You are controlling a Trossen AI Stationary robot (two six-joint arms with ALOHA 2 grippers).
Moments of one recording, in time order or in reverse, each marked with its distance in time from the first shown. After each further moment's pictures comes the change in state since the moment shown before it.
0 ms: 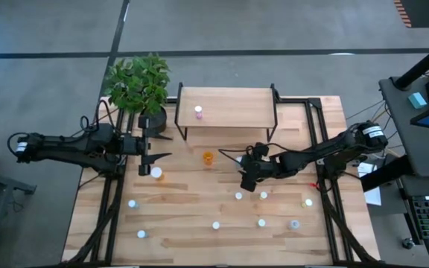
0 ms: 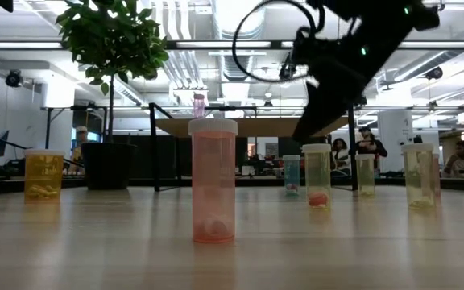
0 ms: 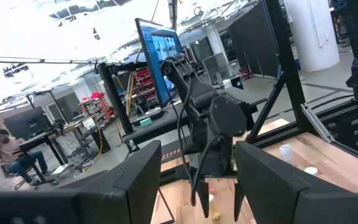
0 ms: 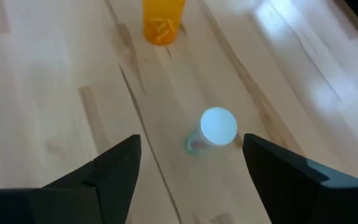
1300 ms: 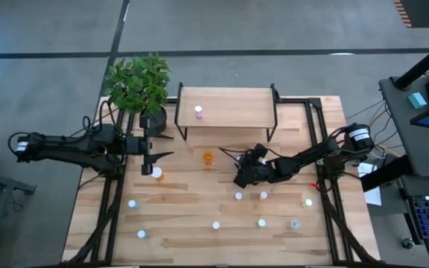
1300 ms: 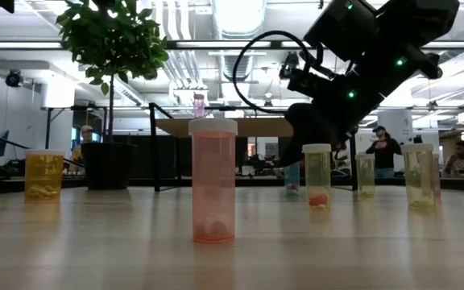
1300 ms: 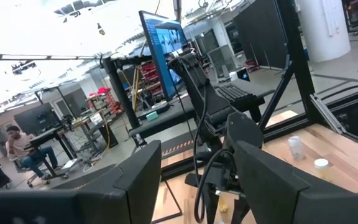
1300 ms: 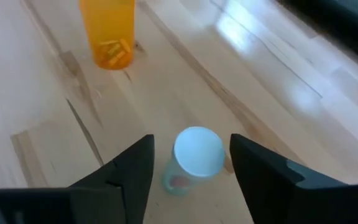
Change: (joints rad) left arm 0.000 0.019 -0.002 0.001 -0.034 0.026; right arm -0.002 0.148 -0.101 0.330 0.207 0.077
